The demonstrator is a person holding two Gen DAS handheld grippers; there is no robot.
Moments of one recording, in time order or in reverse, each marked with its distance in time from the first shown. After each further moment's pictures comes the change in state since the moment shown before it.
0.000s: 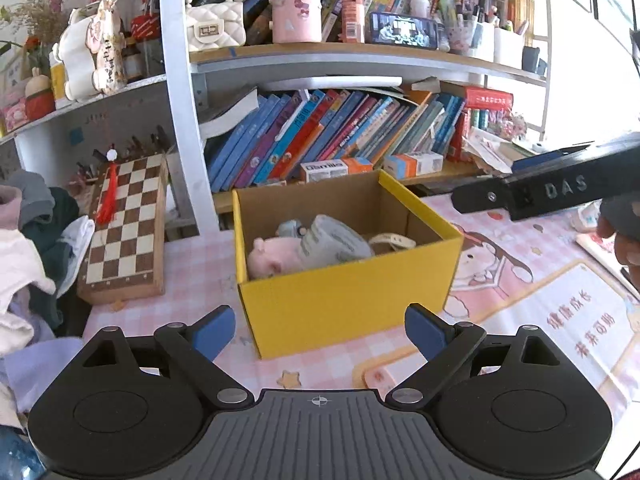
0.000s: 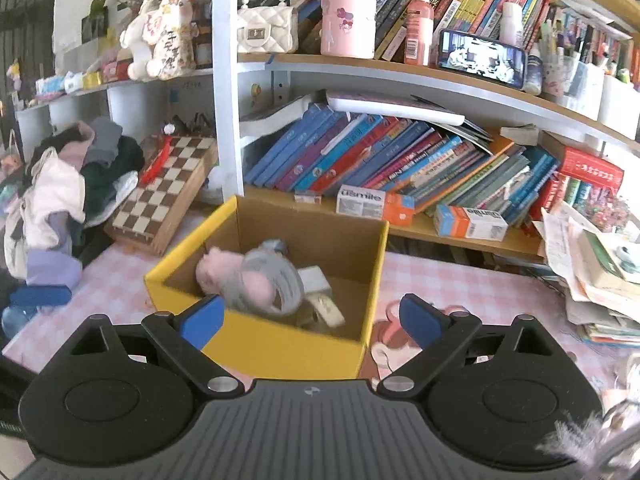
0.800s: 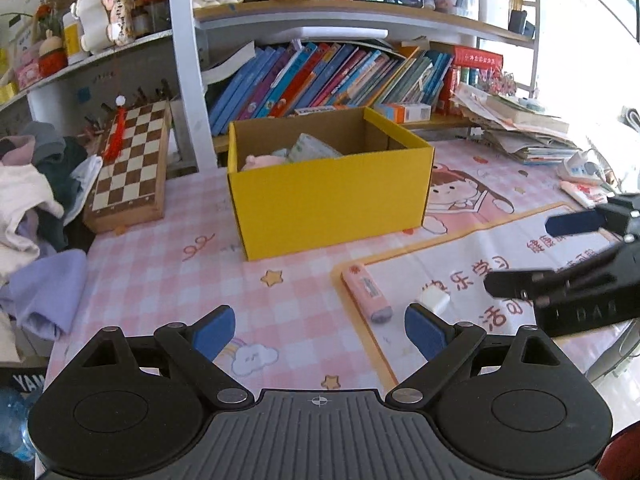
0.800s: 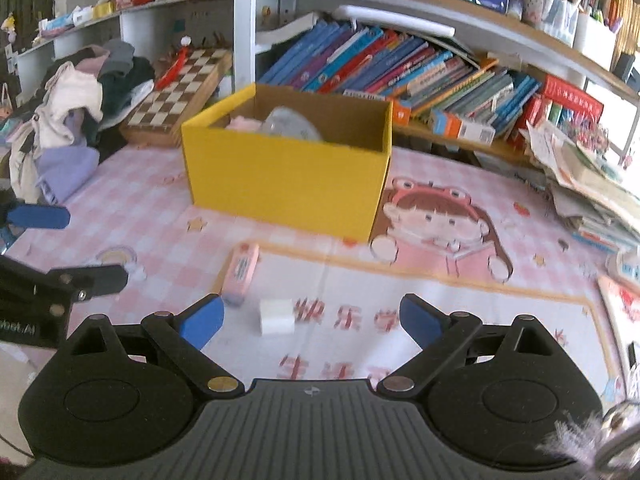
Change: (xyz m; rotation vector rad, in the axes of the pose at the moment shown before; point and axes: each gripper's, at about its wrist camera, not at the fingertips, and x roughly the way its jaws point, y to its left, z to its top) left arm -0.033 -0.023 -0.073 -0.008 0.090 0.017; right arm -0.046 0.049 -0.123 0.003 0.158 -0.047
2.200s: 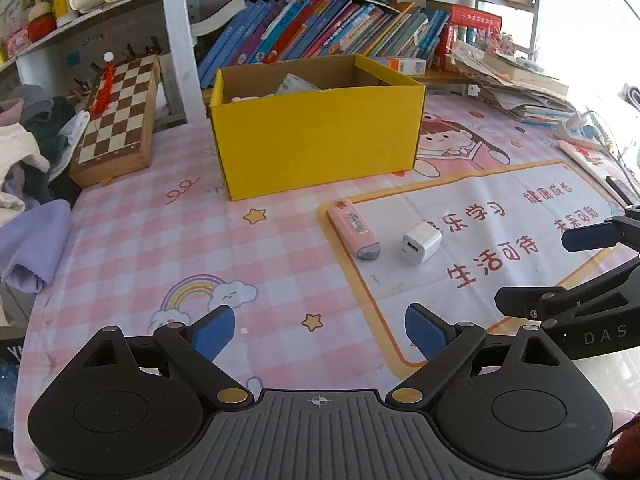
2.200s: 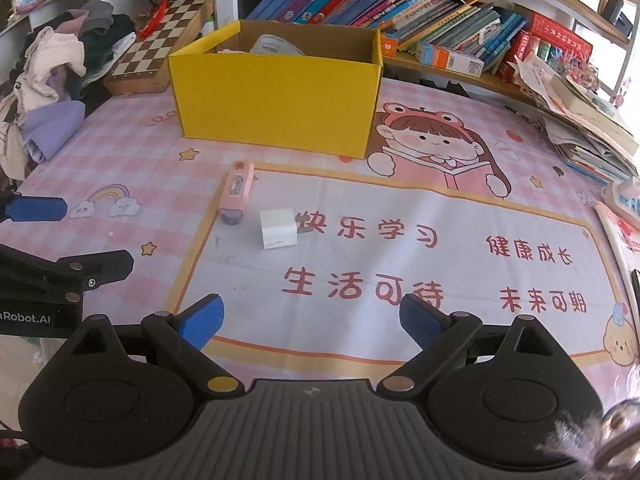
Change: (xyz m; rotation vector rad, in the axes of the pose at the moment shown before) left arm 0.012 -0.011 -0.027 0.002 0.116 -0.026; right arm 0.005 0.004 -0.034 0.068 0.154 -0.029
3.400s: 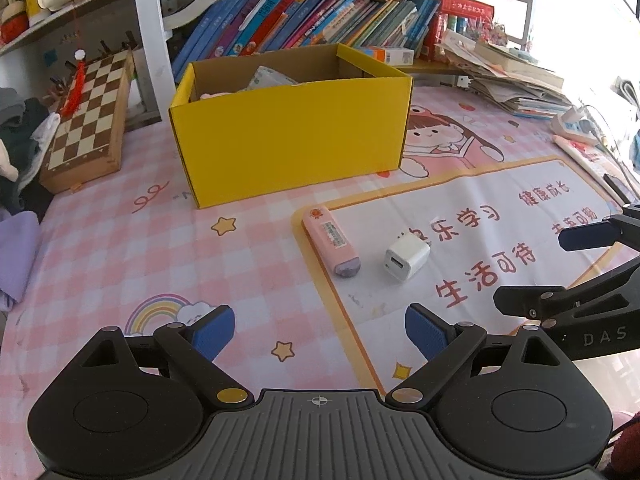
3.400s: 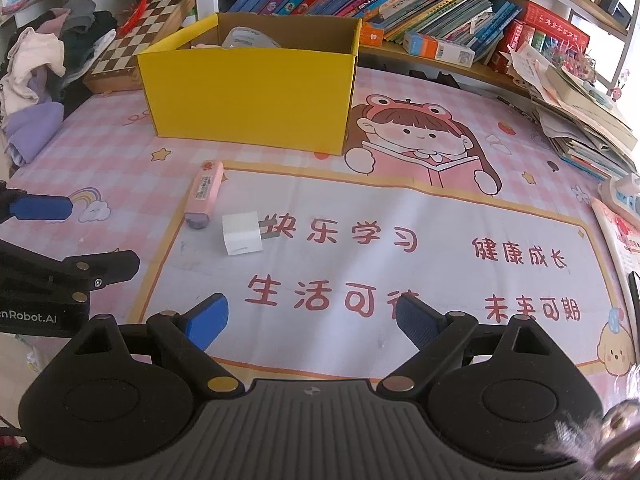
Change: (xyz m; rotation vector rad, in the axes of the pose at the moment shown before) left arm 0.029 -0.013 0.019 0.009 0.028 -0.038; right arm 0.016 -0.024 0.013 0.002 0.026 -0.010
